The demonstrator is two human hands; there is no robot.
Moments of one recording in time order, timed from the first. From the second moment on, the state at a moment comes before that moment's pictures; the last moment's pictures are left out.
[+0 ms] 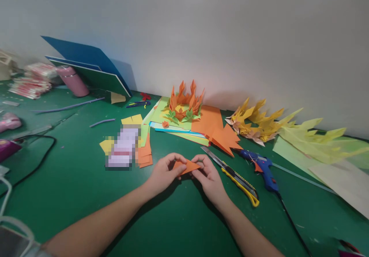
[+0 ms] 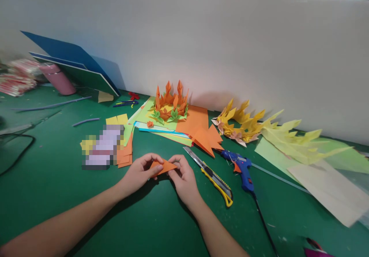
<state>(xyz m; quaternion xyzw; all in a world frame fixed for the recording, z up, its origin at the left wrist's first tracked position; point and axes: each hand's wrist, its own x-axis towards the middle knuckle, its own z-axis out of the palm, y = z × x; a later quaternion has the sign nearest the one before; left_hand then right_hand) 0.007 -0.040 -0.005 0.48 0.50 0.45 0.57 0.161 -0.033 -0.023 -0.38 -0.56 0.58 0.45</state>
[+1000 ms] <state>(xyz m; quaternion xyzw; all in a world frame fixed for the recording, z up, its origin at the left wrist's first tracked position) 0.009 -0.041 -0.007 0.42 0.52 0.44 0.59 0.159 -0.035 -0.024 -0.48 -0.66 0.34 0.47</state>
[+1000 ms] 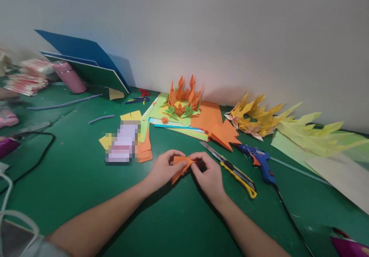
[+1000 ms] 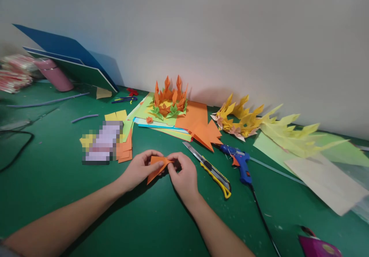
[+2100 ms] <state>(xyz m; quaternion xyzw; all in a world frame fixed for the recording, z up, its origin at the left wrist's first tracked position) 0.019 -0.044 0.007 0.30 0.49 0.45 0.68 0.152 -0.038 -0.019 -0.43 -0.75 0.12 0.49</state>
